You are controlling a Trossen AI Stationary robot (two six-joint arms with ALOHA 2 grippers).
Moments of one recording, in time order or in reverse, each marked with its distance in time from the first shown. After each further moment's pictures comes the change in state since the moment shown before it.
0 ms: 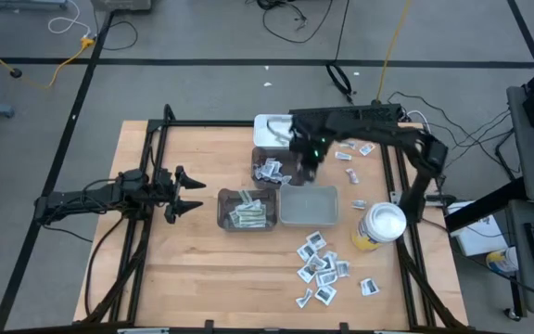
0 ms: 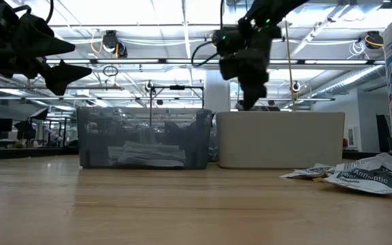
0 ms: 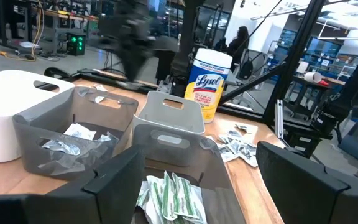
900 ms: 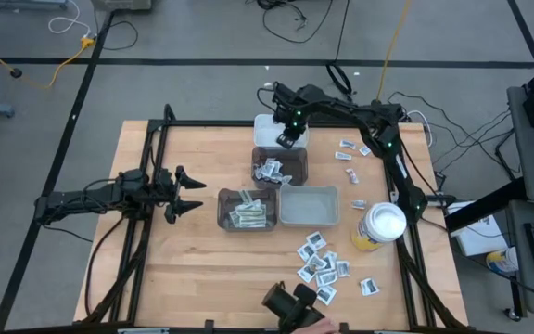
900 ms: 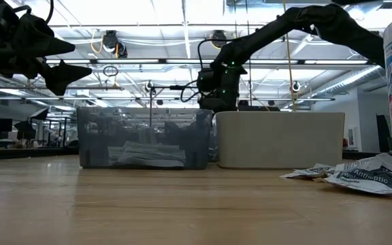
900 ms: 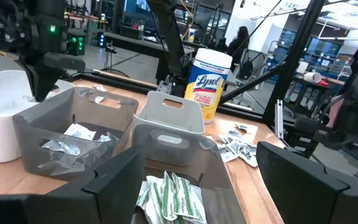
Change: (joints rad) left arm 0.000 0.000 0.000 0.000 0.000 0.000; right arm -0.222 0.509 0.558 -0.085 0.108 -0.067
